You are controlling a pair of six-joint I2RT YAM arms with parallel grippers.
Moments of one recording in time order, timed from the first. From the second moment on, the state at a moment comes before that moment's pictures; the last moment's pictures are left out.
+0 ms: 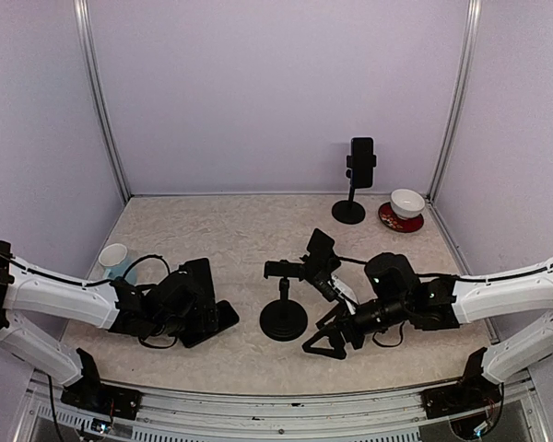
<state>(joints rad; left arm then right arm) -0.96 1.36 0.54 -0.16 -0.40 -0.88 0.99 1.28 0.60 0.06 -0.46 0.30</state>
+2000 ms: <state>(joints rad) -1.24 1.69 0.81 -0.34 -0.55 -0.76 1.01 1.25 0.61 0.06 -0.36 0.31</state>
